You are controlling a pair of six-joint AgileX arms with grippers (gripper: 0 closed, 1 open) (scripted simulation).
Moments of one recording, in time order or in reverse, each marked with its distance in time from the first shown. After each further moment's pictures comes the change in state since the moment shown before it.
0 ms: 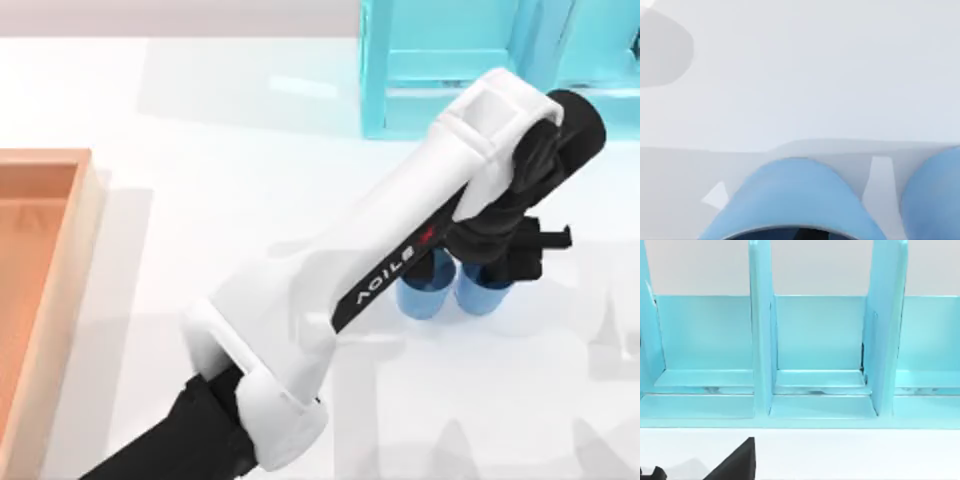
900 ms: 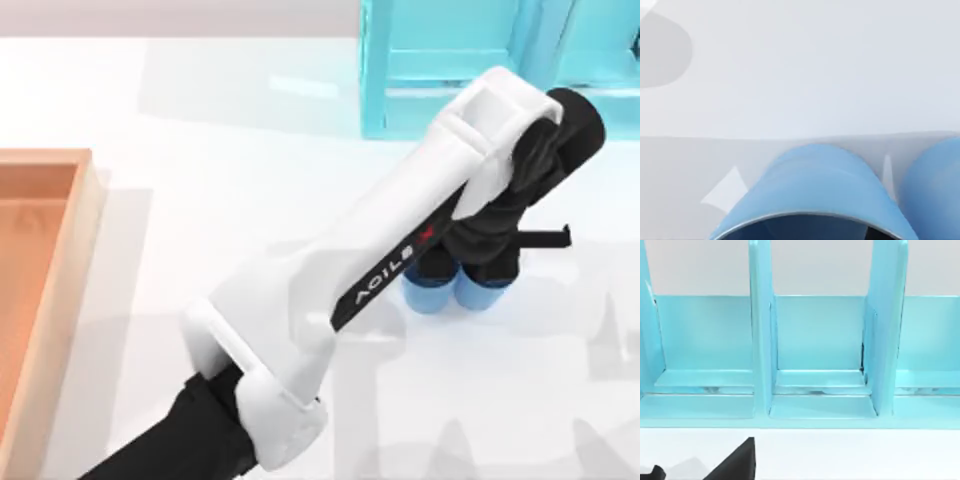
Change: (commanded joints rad) left arm -0.004 -0.003 -0.002 0.000 -0.001 0.003; right arm 0.000 0.000 0.000 0.000 0.000 0.000
